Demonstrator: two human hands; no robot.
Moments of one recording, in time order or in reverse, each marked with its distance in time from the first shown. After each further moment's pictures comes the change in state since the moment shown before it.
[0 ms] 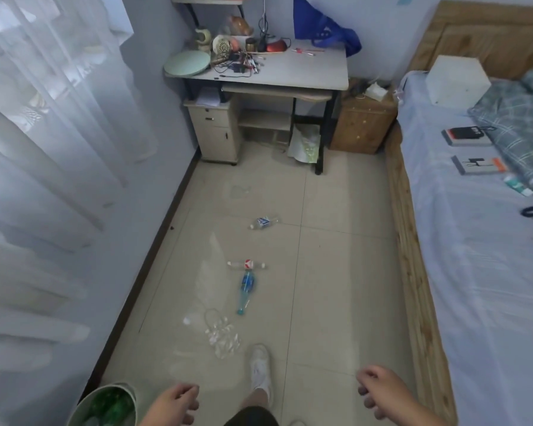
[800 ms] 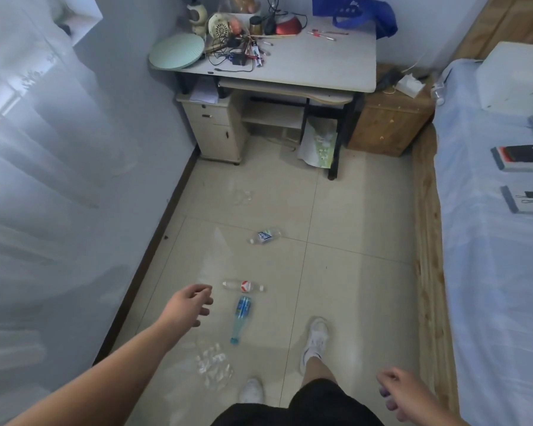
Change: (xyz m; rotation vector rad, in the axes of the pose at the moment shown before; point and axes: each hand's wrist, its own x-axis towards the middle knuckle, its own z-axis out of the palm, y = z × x) left_hand 0.163 0.366 0.010 0.014 0.116 0.154; right_hand 0.172 -0.173 -0.123 -0.069 -0.013 0.048
